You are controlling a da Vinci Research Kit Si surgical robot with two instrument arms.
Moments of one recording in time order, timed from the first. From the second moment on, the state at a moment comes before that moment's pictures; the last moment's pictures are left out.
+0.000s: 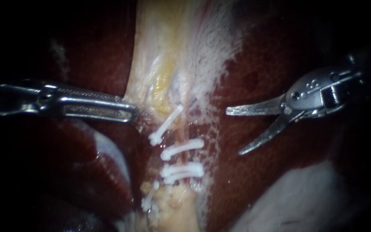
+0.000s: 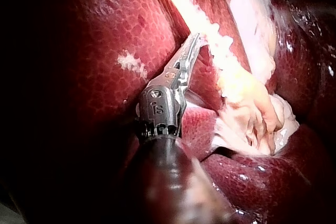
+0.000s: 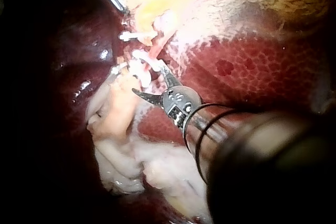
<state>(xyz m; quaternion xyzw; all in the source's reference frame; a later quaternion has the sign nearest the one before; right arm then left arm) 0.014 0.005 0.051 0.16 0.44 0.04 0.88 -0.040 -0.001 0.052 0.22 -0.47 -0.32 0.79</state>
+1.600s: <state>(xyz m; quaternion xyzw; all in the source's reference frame) 0.018 -0.002 0.058 0.36 0.38 0.10 0.84 -0.038 0.001 0.040 0.21 -0.51 -0.32 0.77</state>
